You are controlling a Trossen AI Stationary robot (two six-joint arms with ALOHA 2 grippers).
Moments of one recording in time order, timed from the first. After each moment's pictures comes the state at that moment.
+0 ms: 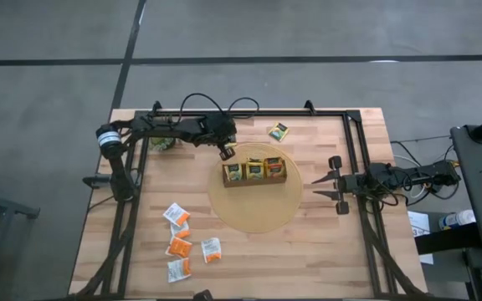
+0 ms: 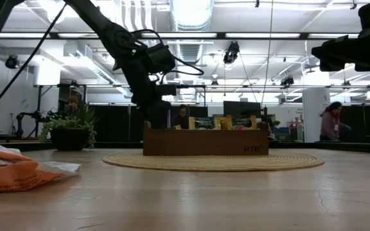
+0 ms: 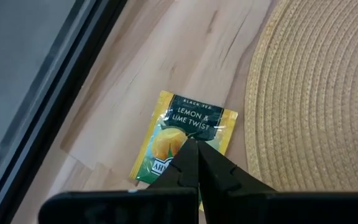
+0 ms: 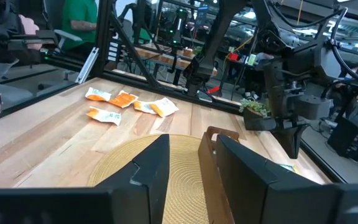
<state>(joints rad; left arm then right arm) 0.45 1.78 1.14 -0.31 -0.24 0.10 0.16 0.04 0.01 0.02 0.05 -0.21</state>
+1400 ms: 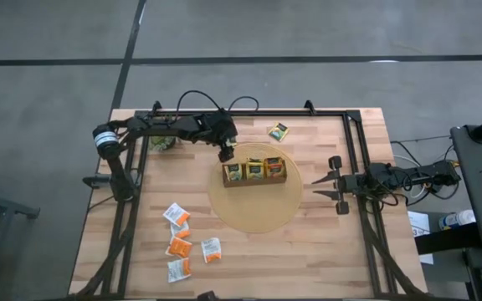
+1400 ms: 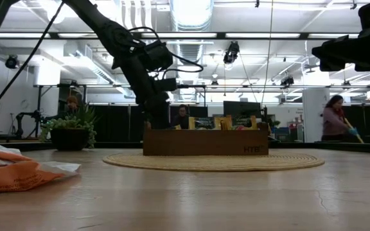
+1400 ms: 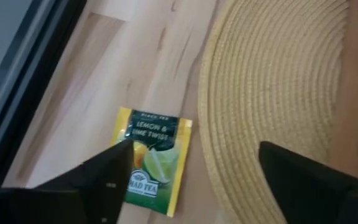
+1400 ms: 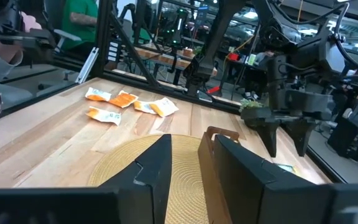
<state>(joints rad) 0.47 1.75 1.14 -0.32 -0.04 0.18 0.16 0.04 0.01 0.02 0.05 -0.21</state>
